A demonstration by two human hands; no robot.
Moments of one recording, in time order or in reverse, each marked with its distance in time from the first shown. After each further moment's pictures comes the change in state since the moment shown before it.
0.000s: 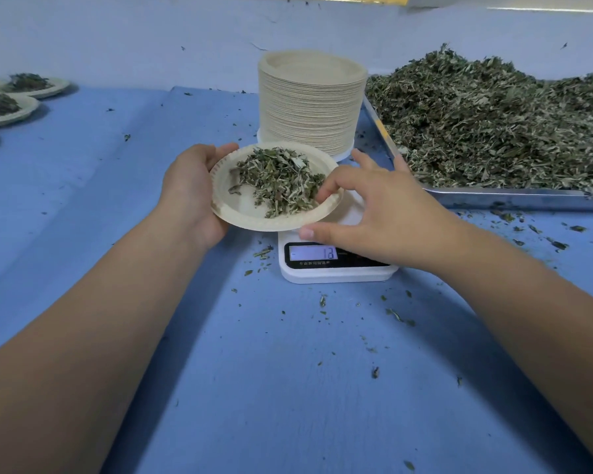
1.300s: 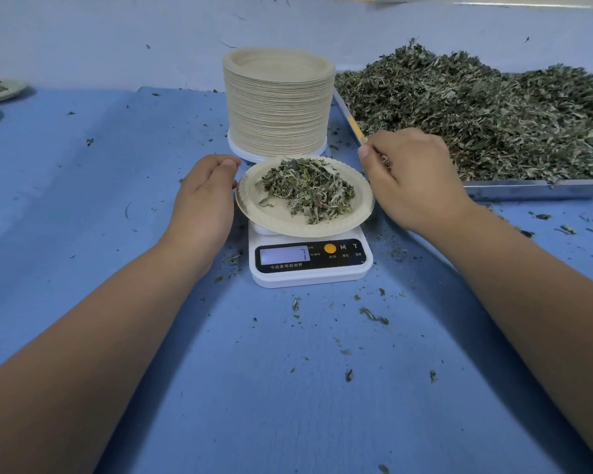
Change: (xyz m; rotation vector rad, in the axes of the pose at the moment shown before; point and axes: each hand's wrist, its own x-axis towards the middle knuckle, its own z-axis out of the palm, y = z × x) left_hand -0.001 -0.040 0.011 0.634 -0.084 0.401; right_hand 0.014 0.070 -0.017 -0.299 0.428 0.010
